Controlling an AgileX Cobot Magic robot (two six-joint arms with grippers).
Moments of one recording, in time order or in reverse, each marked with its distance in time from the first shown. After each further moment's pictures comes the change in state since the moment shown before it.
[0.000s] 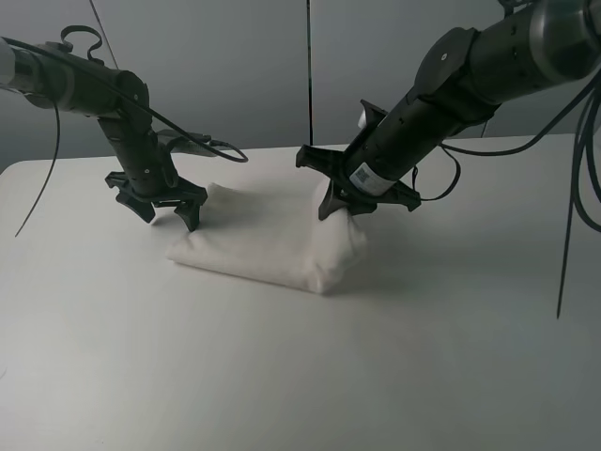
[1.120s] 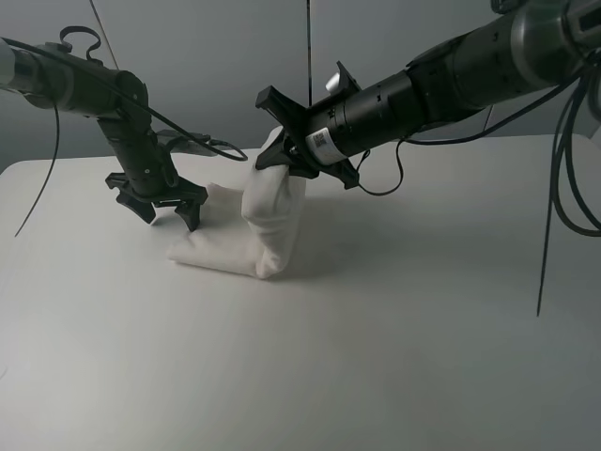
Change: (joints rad) left arm 0.000 0.004 -0.001 -0.016 -0.002 0.000; right arm 0.029 0.043 -0.034 0.698 0.004 -0.552
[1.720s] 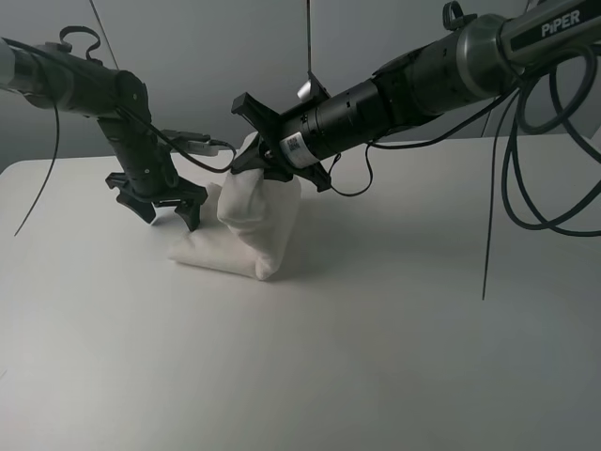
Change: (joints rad) left arm 0.000 0.000 -0.004 -0.005 0.004 0.009; right arm 0.027 0.109 -0.124 0.000 0.054 0.014
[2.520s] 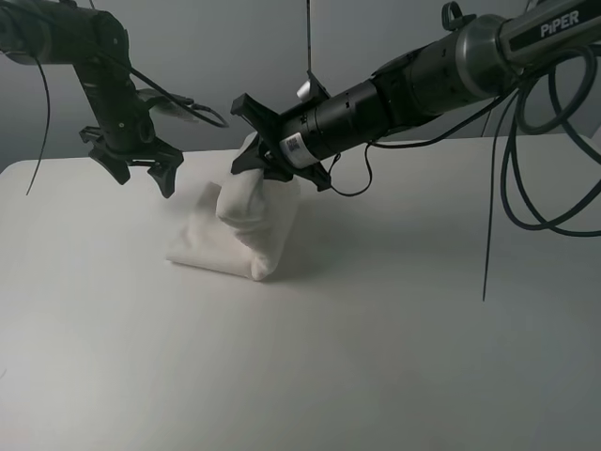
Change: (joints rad) left arm 0.051 -0.009 -0.251 0.094 0.268 0.068; right arm 0.002 0.000 0.000 0.002 -0.012 -0.010
